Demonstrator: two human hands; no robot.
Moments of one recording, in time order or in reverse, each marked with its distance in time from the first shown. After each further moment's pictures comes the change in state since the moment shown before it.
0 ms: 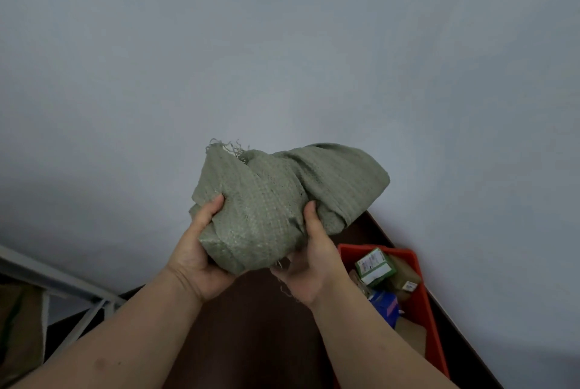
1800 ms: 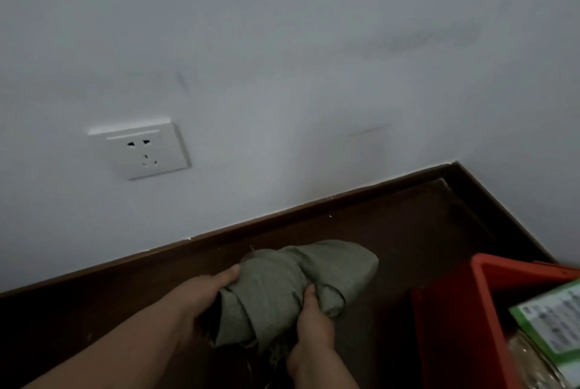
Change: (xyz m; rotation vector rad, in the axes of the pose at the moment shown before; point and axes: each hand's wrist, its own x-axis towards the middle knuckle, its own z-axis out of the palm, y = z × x) left_hand 0.559 -0.134 -0.396 0.655 0.466 -0.167; right_hand 0.602 0.271 -0.356 -0.138 0.682 0.037
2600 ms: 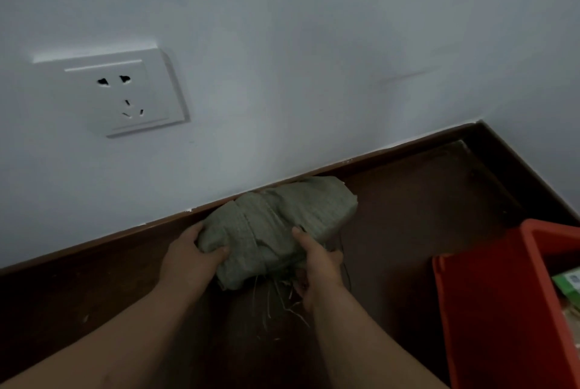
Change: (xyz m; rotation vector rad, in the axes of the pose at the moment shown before) left_hand 0.081 -0.021 -0.038 0.449 0.377 0.507; right_hand 0.028 -0.018 0.040 -0.122 -0.154 -0.065
